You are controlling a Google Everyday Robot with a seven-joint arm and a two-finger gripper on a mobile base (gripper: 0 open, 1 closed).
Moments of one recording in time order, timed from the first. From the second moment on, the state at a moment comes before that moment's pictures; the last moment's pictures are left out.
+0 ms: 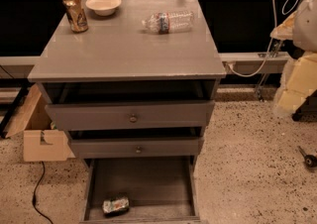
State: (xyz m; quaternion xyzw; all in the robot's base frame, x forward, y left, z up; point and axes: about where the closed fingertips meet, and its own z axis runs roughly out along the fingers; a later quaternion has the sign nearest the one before) arm 0.438 -0.217 0.976 -0.60 0.78 -0.03 0.16
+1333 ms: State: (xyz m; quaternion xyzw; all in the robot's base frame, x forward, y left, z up) arm 0.439 -0.130 0.834 -0.62 0.75 0.10 0.20
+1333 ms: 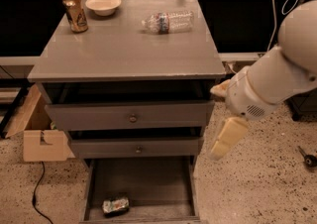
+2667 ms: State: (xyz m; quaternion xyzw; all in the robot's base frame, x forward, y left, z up) arm 0.426 -0.069 0.661 -0.63 0.73 0.19 0.17
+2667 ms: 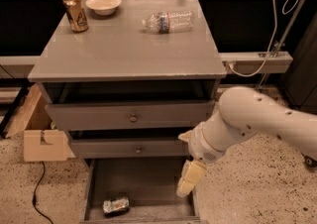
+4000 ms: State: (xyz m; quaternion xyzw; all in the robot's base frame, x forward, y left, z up) arm 0.437 0.015 0.477 -0.59 0.72 0.29 0.22
